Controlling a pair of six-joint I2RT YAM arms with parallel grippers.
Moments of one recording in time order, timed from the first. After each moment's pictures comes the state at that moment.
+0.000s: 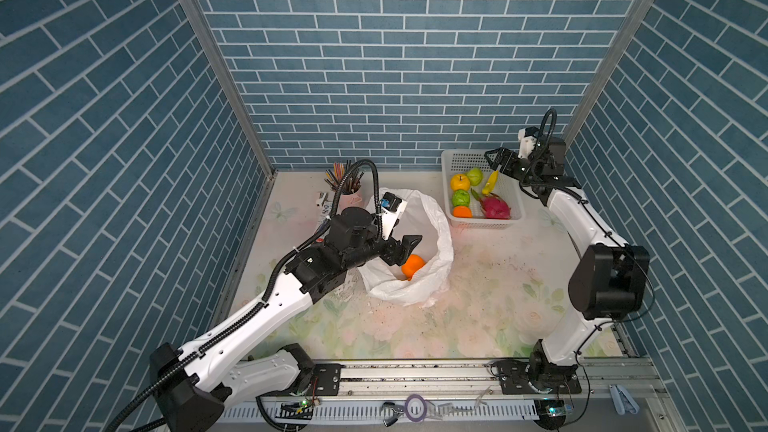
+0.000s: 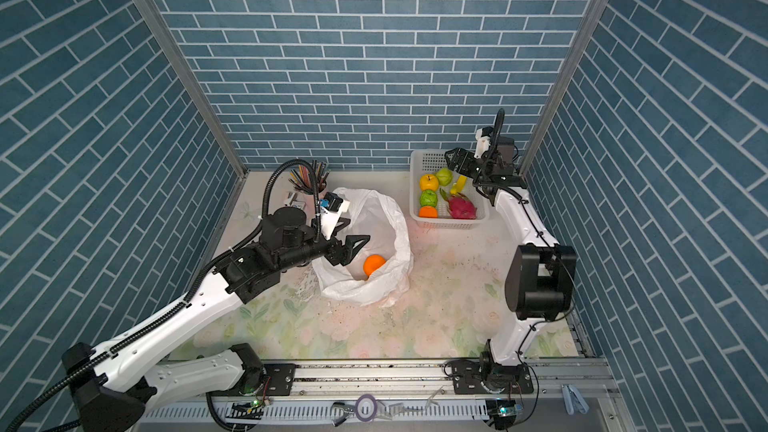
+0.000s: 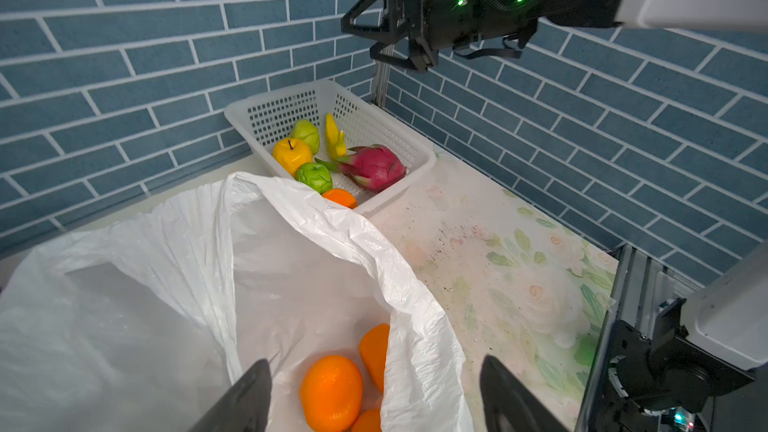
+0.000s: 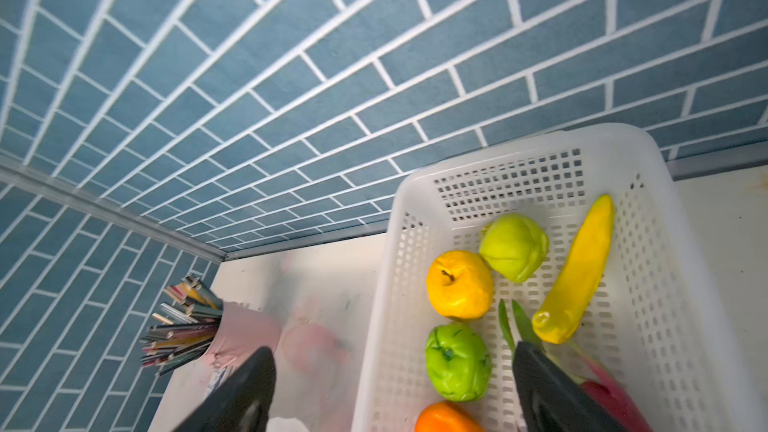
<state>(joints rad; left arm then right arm) -0.76 1.10 1.03 -0.31 0.14 -0.15 0.09 1.69 1.49 -0.20 -0.43 0.42</state>
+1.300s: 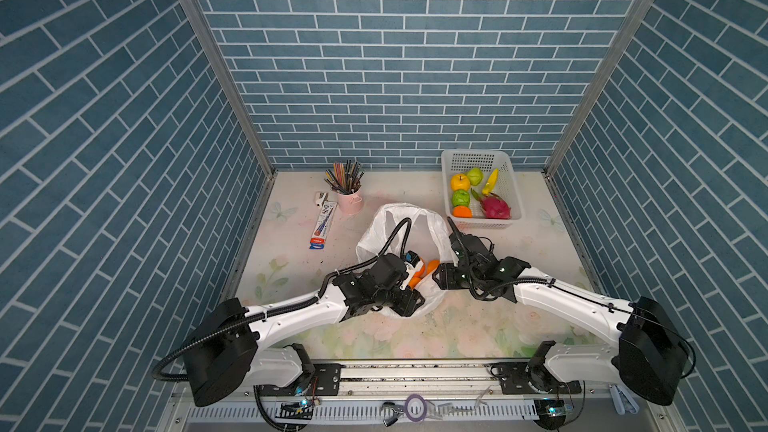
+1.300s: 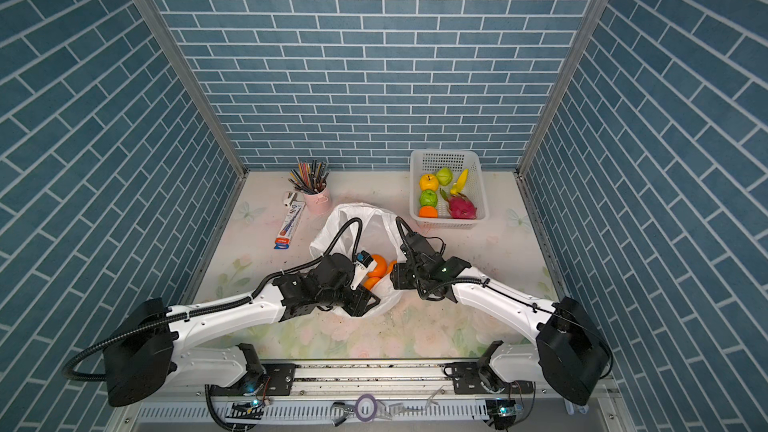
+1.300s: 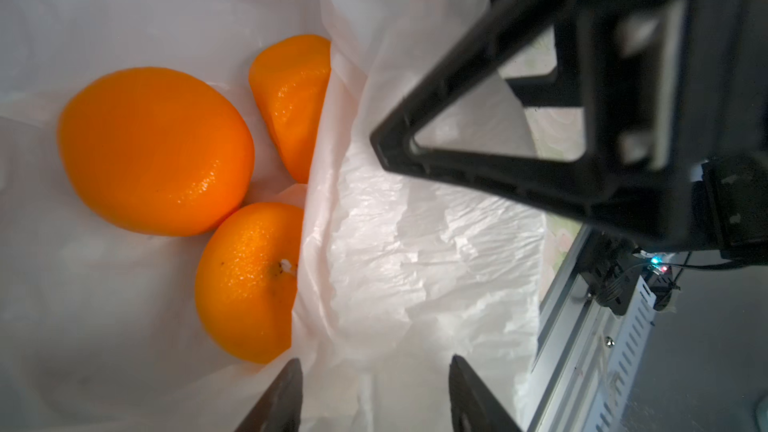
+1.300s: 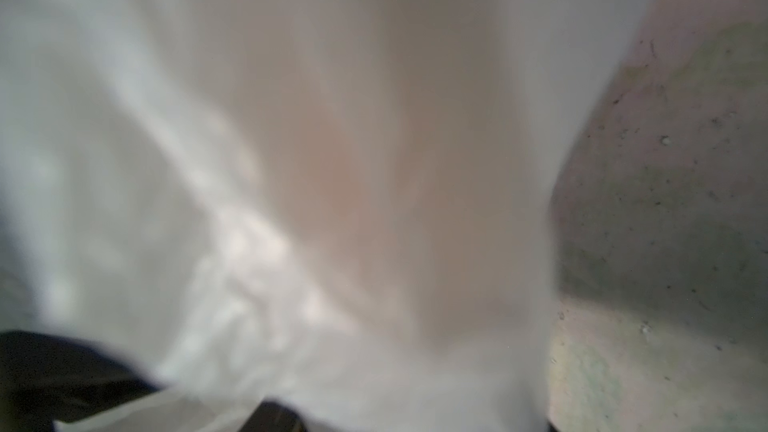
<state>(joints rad) -0.94 1.30 0.70 -0.21 0.20 -0.39 0.85 1.30 0.78 -0.45 -0.05 0.66</state>
